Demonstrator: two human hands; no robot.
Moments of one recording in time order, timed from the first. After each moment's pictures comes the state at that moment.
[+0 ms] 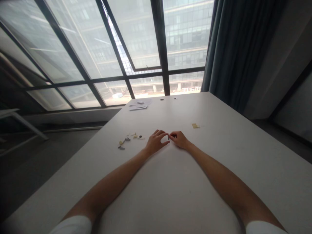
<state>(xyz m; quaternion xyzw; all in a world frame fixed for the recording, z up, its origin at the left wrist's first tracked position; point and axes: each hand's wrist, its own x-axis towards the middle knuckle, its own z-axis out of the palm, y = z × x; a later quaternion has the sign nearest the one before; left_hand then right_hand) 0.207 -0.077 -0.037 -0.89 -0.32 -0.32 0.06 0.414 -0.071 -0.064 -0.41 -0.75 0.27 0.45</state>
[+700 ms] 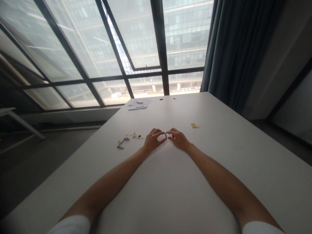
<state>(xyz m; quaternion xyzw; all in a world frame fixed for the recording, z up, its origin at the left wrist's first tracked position) 0.202 -0.072 -0.036 -0.86 -0.35 -0.36 0.04 0.422 -0.075 -0.064 -0.38 -0.81 0.14 0.43</state>
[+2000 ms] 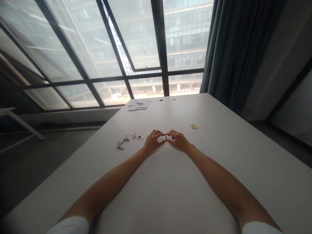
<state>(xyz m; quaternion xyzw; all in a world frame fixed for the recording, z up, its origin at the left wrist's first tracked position) 0.200 -0.068 -0.043 -0.87 -0.34 -0.36 0.01 0.423 -0.082 -0.057 -0.38 -0.83 0.10 0.39</state>
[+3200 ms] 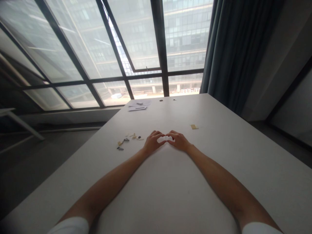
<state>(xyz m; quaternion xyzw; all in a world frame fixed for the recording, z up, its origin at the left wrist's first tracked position) 0.199 -0.066 -0.048 -0.87 -0.34 -0.36 0.01 0.425 -0.080 -0.060 -0.37 -0.84 0.09 0.39</state>
